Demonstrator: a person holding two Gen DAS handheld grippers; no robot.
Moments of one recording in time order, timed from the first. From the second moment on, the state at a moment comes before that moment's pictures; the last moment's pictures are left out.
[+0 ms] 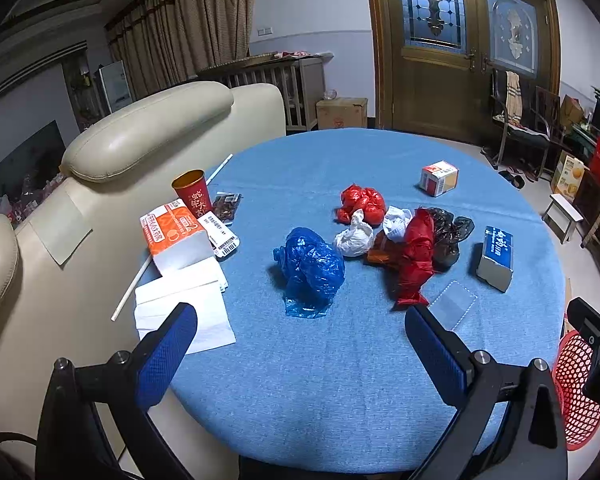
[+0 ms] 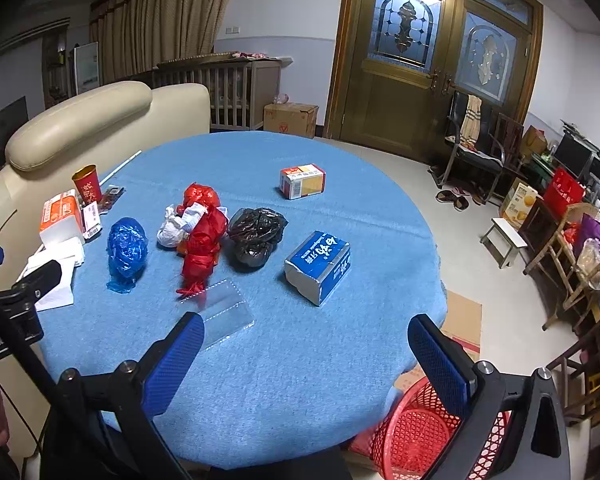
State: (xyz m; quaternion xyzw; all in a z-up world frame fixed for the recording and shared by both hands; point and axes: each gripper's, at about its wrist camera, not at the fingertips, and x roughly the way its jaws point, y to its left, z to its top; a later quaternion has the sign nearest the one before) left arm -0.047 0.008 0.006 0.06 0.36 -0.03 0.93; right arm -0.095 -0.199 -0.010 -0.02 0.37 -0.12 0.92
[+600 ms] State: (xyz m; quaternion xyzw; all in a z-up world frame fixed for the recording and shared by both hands) left arm -0.044 0.008 -0.001 0.07 0.36 -0.03 0.93; right arm -0.089 -0.200 -0.019 -0.02 0.39 -0.12 0.91
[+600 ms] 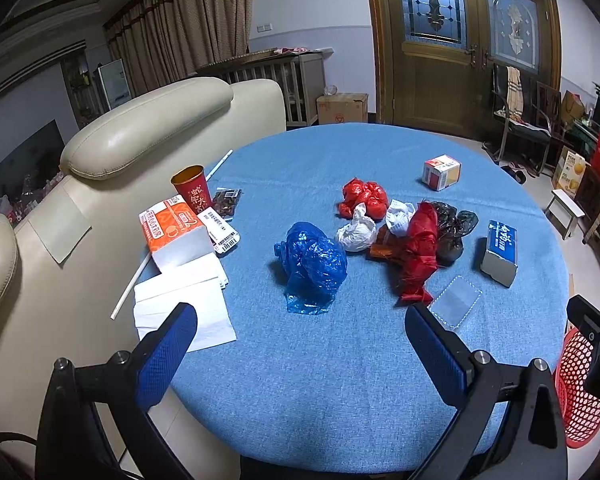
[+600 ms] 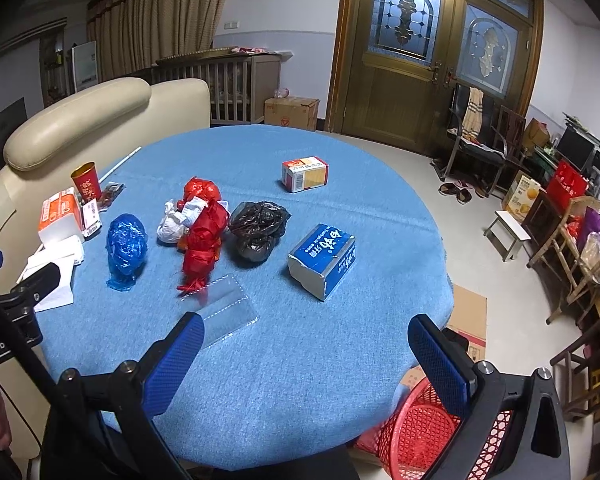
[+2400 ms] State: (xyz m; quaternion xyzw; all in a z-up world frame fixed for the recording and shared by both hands) left arm 0.030 -0.101 -0.113 0.07 0.50 -0.31 0.81; right arm 0.108 -0.310 -0.127 0.22 0.55 -0.12 0.80
